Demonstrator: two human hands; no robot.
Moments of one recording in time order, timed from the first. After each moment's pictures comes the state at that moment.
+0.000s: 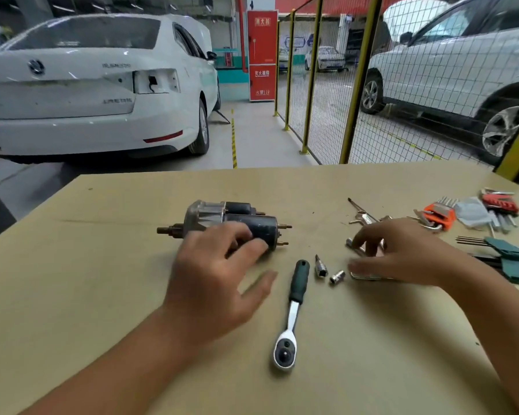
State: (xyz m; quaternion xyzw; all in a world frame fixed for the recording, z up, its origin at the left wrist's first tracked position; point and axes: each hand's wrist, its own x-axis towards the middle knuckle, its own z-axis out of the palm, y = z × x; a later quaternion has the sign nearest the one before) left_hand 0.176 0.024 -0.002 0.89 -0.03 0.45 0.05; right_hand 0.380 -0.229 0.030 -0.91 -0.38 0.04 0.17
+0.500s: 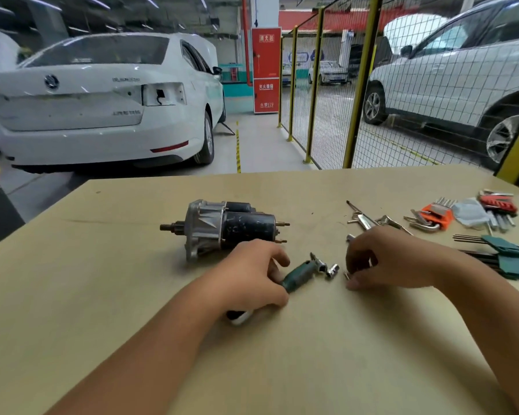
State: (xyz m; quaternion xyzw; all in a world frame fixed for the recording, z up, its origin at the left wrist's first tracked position) left_hand 0.208 -0.001 0.011 0.94 0.11 0.00 0.32; right_hand 0.372 -0.227 0.027 -0.88 -0.45 0.11 0.11
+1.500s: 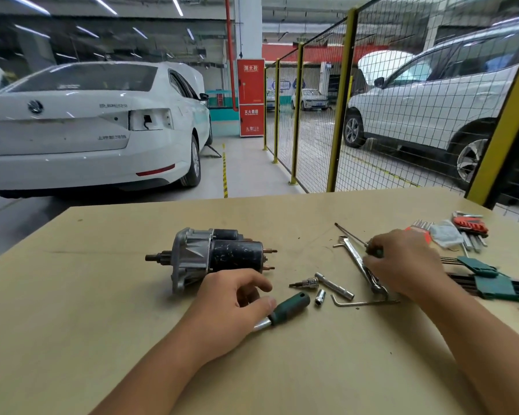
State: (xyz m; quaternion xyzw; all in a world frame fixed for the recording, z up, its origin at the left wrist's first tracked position) left_hand 0.189 0.005 -0.004 0.89 0.06 0.18 0.42; right_hand 0.405 -0.236 0.013 -0.97 -0.16 -0.13 0.14
